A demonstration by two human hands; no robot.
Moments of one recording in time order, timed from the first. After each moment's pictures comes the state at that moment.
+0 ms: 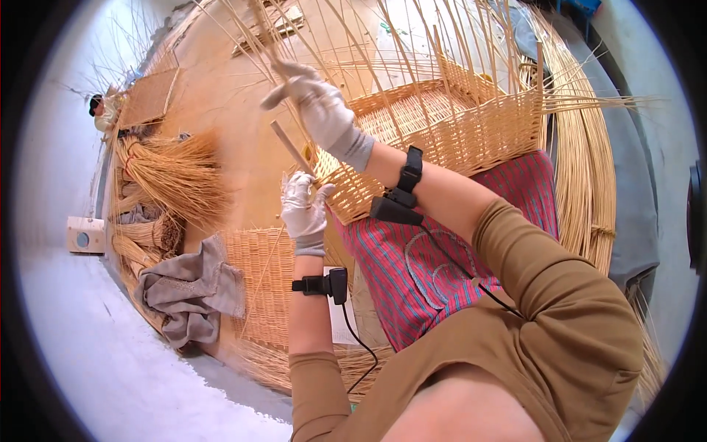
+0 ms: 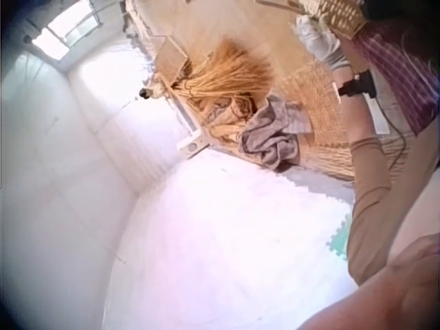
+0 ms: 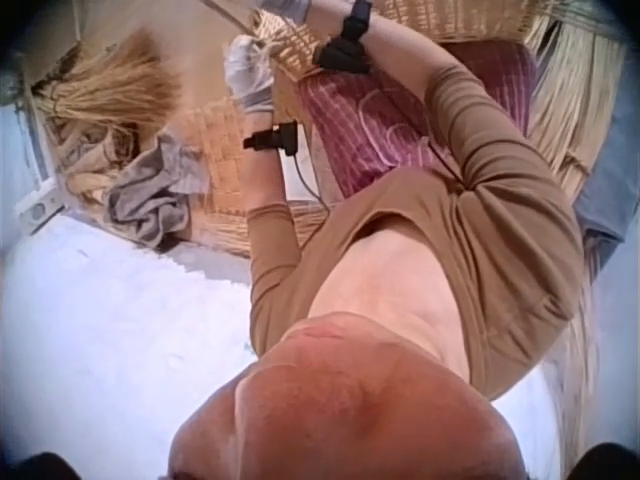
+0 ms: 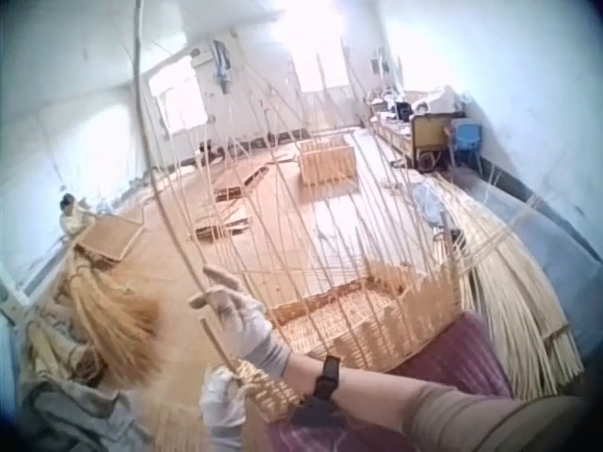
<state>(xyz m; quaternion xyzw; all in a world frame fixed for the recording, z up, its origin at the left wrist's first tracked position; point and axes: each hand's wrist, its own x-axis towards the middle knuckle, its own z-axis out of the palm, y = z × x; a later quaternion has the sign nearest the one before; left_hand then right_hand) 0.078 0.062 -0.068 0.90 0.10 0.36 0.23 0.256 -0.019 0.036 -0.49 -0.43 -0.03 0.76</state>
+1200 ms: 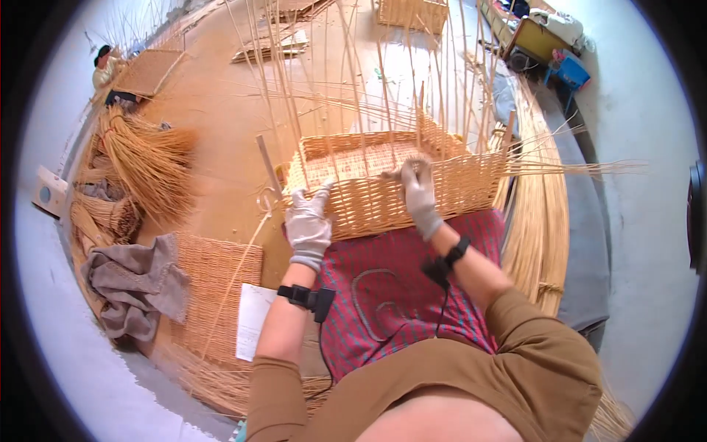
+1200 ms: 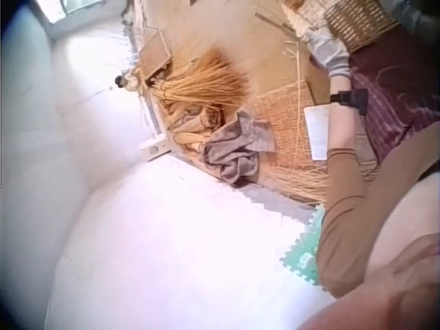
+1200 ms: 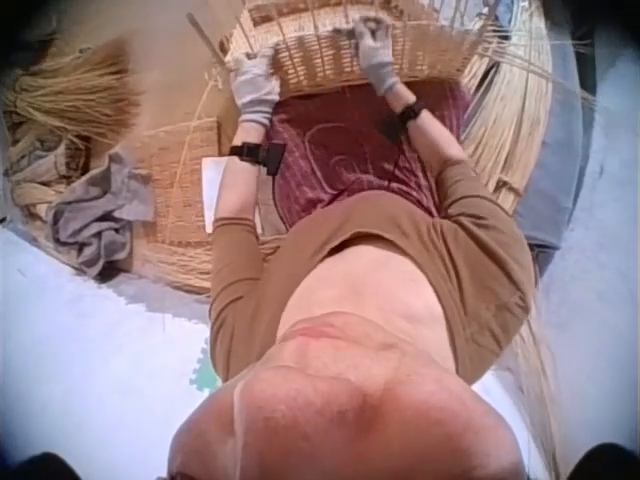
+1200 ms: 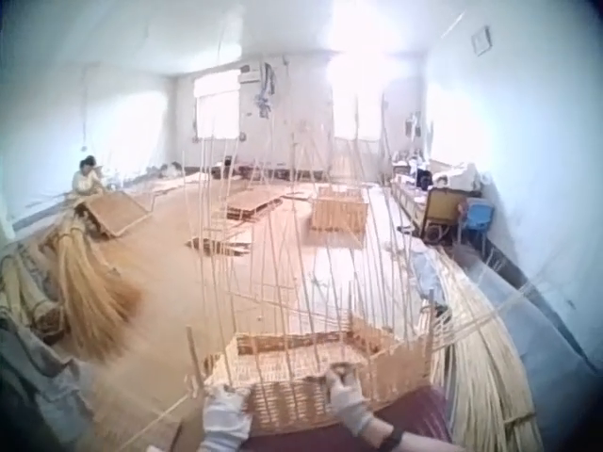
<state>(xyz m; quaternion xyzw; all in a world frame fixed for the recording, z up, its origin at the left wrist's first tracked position) 0.109 -0.024 -0.051 0.95 0.19 0.18 0.15 0.280 -0.225 -0.045 -0.65 -0.13 0.15 0.73</state>
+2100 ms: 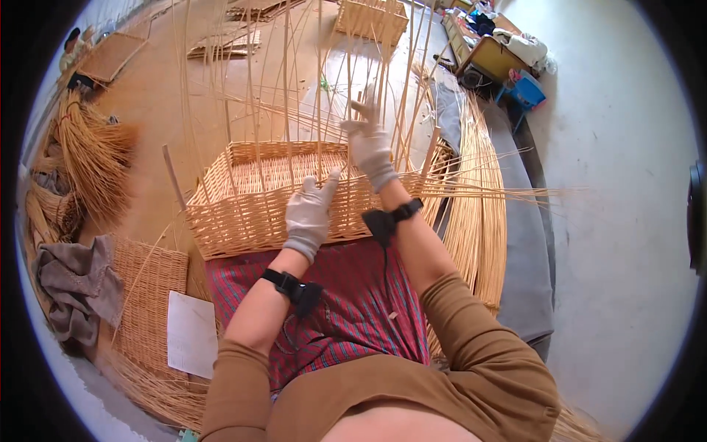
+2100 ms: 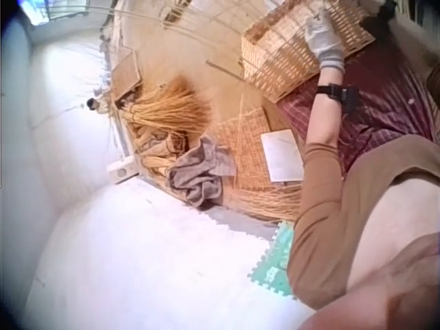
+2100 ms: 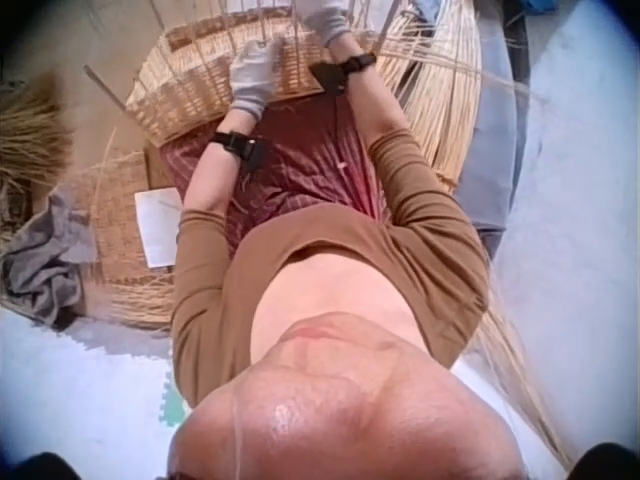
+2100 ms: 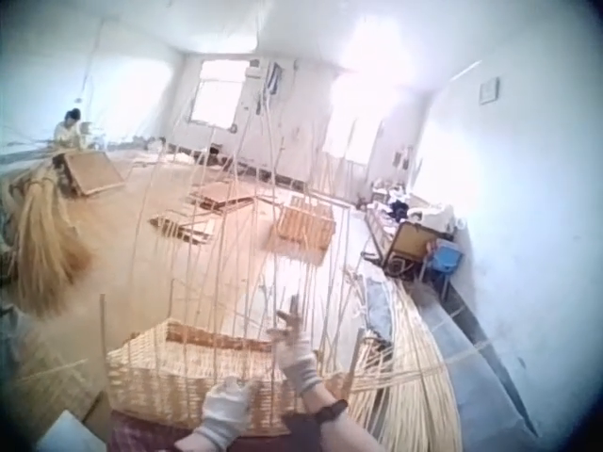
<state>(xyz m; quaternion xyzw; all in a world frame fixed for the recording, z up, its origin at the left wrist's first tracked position) 0.236 -0.181 -0.034 0.98 0.11 0.13 0.13 0.401 -0.286 0.009 -0.77 -0.33 -0.10 0.54</state>
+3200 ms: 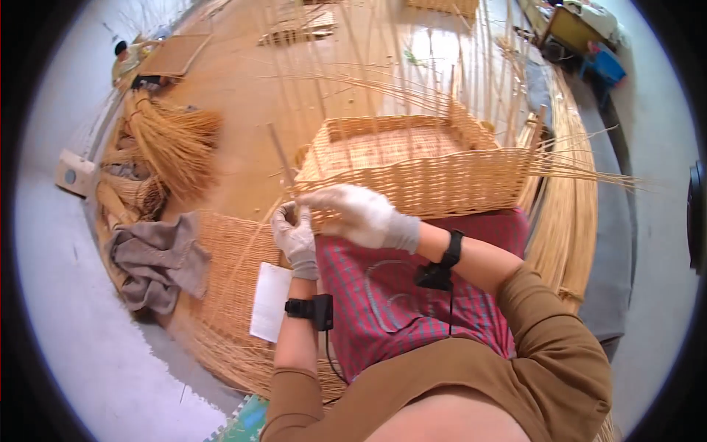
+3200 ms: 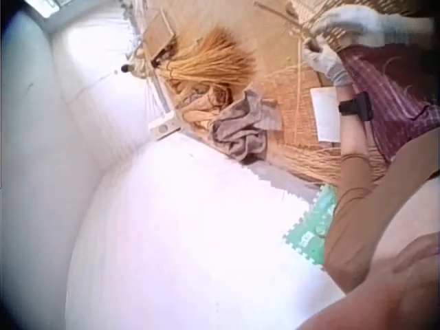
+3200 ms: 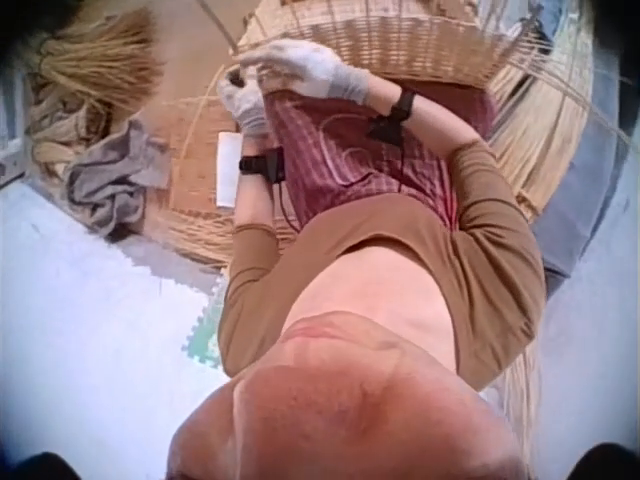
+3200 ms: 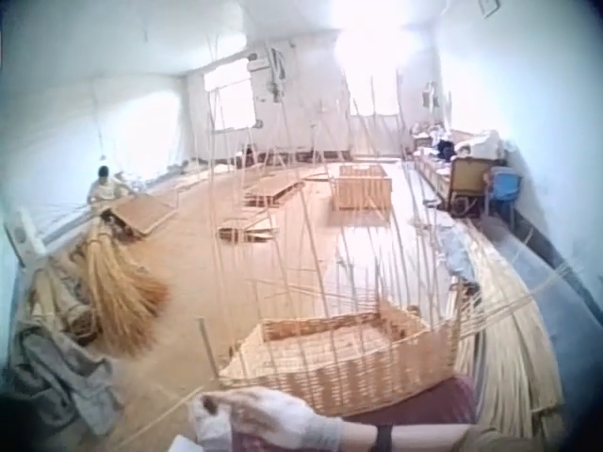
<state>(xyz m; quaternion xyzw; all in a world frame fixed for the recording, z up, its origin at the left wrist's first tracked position) 0.066 -0.007 -0.099 0.71 0.43 0.36 0.43 0.200 -0.163 0.009 -0.59 -0.62 0.13 0.49</state>
